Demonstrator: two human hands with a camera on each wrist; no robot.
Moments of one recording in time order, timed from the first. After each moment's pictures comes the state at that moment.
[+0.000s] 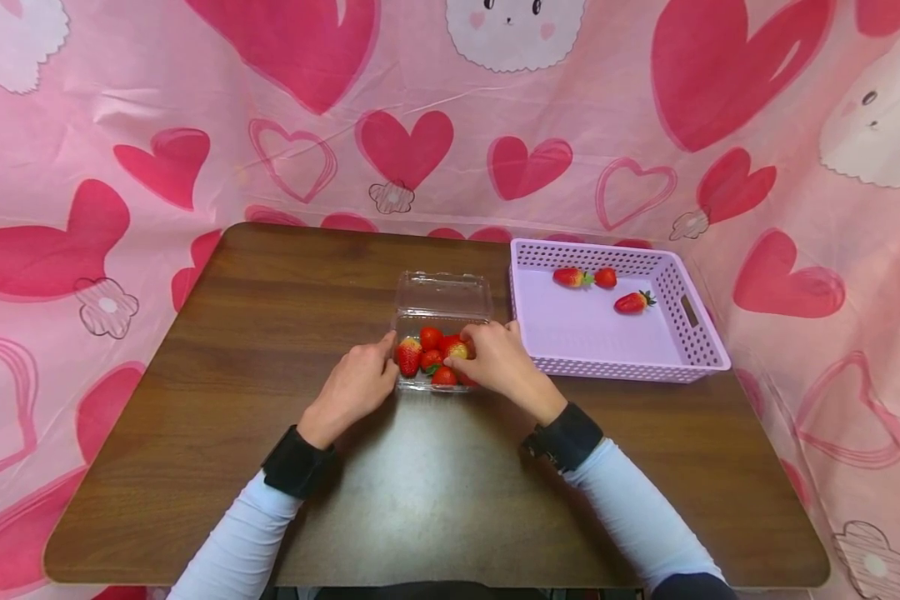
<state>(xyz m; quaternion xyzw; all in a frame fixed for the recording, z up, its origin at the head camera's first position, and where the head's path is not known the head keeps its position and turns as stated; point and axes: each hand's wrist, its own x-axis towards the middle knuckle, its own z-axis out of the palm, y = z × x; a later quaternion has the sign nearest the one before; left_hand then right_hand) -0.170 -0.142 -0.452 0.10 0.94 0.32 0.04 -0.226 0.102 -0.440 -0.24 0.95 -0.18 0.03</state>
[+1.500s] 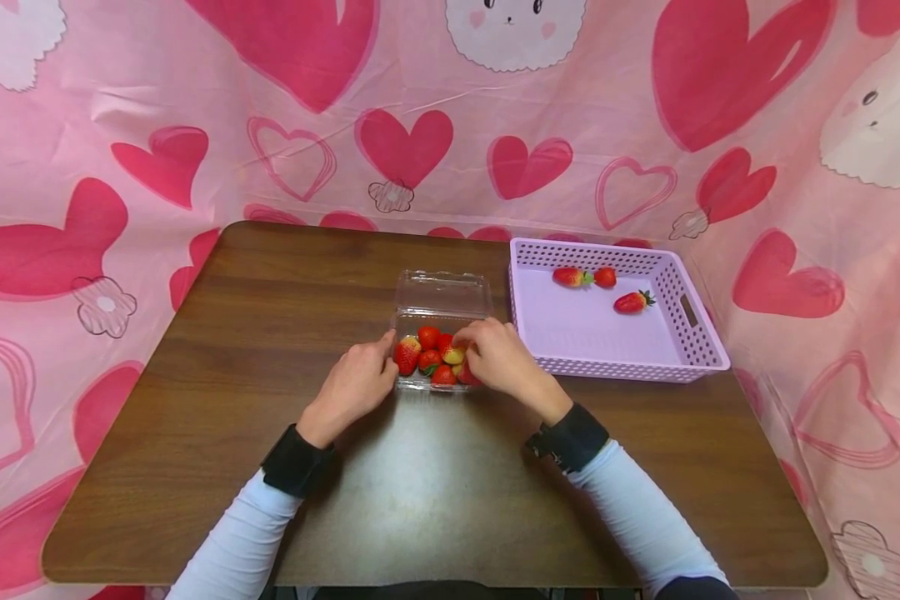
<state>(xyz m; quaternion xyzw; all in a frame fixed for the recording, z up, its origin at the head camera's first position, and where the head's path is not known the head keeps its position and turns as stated) -0.171 -0.142 -0.451 0.10 0.94 0.32 0.03 -0.226 0.108 -0.436 -0.29 0.93 -0.22 0.02</state>
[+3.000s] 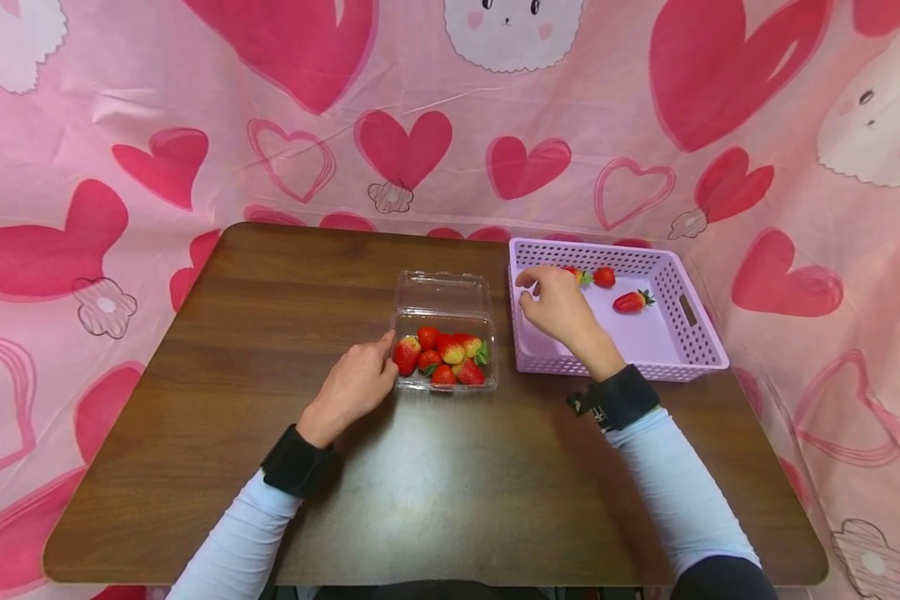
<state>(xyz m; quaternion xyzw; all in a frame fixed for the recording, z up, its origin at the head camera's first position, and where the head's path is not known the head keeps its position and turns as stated) -0.171 -0.141 -0.452 0.10 0.94 0.32 0.03 -0.276 0.175 -0.386 -0.21 0.94 -0.26 -0.07</state>
